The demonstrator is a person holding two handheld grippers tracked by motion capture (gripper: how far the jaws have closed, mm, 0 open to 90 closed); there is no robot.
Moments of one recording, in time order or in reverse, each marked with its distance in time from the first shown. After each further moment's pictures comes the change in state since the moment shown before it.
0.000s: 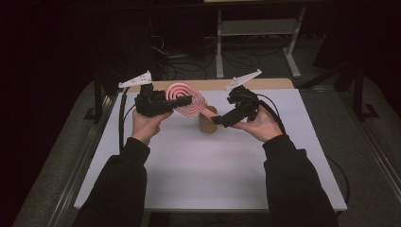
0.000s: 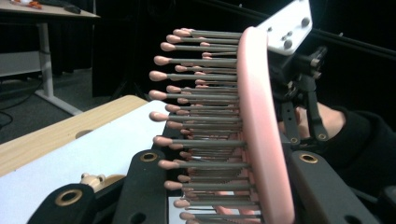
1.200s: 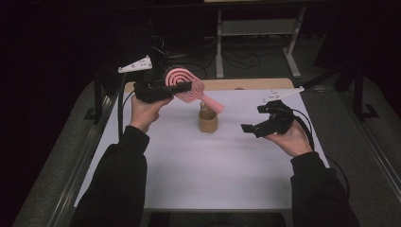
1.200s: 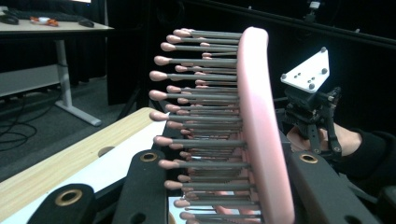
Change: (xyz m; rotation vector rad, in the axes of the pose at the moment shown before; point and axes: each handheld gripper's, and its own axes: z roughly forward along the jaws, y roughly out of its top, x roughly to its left) left arm 0.010 0.032 0.004 0.007 0.042 0.055; right arm -0.028 -0.077 -0.049 -0.089 -0.059 0.092
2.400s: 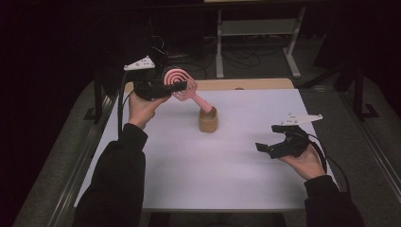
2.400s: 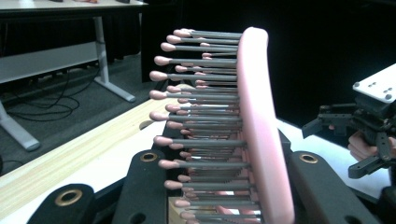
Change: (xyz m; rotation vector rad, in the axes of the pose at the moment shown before) left arm 0.023 -0.008 0.004 0.106 0.148 0.011; right arm -0.003 -0.078 -0.015 -0.043 -0.026 0.067
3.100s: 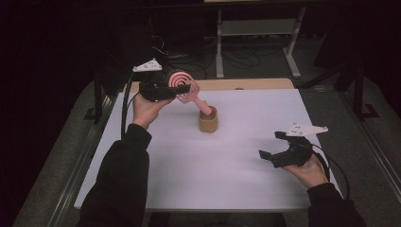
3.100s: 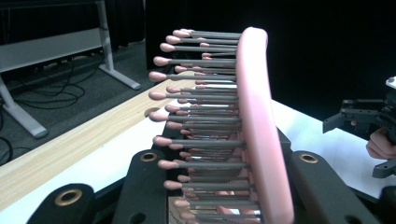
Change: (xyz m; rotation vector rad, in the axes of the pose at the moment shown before) left arm 0.002 -0.006 0.016 0.053 0.021 0.003; right arm 0.004 -0.027 -0.007 -0.050 -0.016 -0.029
